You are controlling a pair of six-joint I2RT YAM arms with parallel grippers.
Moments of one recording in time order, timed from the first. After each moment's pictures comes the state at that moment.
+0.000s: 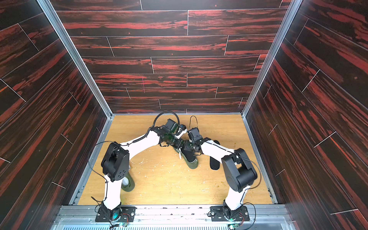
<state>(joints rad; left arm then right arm) -0.65 2.05 1.66 -0.60 0.35 -0.10 0.55 1.73 1.11 -0.33 -0.05 0.58</state>
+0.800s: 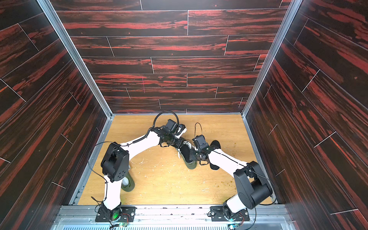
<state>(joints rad) -0.65 2.05 1.65 -0.58 0.30 -0.15 0.56 1.53 0.90 -0.41 -0.06 0.53</state>
